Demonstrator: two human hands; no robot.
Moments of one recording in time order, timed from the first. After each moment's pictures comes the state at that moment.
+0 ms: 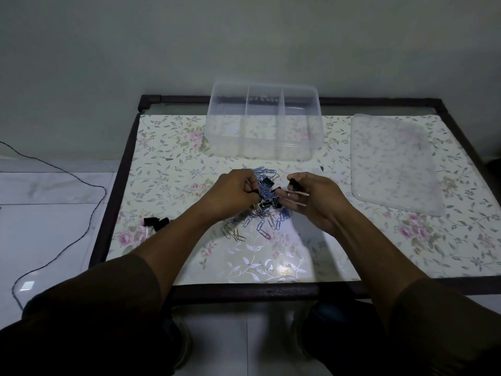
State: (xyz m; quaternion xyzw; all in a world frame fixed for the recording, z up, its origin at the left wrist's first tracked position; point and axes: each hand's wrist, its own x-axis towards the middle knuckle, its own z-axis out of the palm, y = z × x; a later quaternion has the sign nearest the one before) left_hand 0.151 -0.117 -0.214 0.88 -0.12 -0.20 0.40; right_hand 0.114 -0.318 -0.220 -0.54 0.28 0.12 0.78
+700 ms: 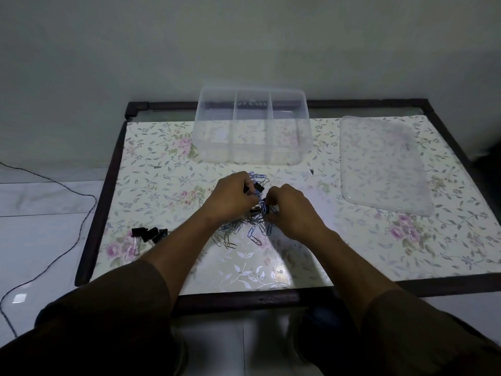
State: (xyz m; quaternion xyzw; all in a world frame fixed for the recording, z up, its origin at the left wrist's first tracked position) left_hand 0.158 -0.144 -0.223 0.90 -0.09 -0.17 0.40; right_hand 0.108 -0.303 -0.237 -0.97 0.01 0.11 0.24
